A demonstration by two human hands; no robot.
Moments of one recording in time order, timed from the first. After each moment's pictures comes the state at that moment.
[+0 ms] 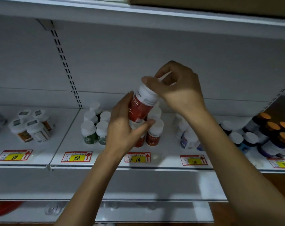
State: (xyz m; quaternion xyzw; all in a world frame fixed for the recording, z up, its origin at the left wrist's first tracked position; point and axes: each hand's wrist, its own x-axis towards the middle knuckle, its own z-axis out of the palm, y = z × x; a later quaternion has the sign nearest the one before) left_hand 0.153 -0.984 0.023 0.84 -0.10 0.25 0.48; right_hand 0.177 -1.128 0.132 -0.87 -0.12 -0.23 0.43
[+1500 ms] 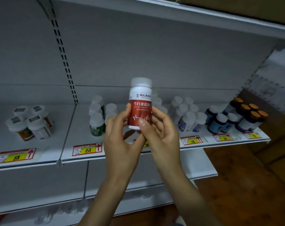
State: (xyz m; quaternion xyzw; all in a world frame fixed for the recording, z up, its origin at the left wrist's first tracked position) left_hand 0.052 -0.936 0.026 0.72 -0.08 0.24 0.65; right_hand 0.042 -1.023 0.052 -0.65 -0.01 -0.14 0.75
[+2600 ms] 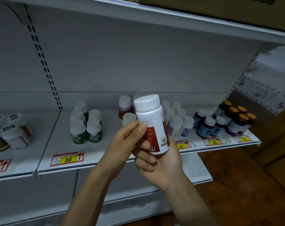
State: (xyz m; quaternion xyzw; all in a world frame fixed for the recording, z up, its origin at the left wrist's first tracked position) left_hand 0.072 -0.974 0.042 0.56 -0.15 -0.16 0.80; right_hand 0.050 -1.085 0.040 -0.26 0.04 0.17 0.95
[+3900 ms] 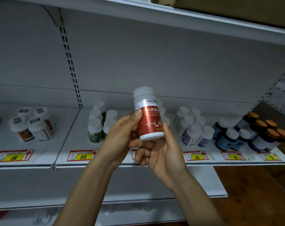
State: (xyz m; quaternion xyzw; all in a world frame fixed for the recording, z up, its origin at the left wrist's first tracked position) left_hand 0.104 -0.946 0.043 0.53 -0.02 -0.08 0.84; right_hand 0.075 -1.071 0.040 -0.49 -0.03 0.19 0.85
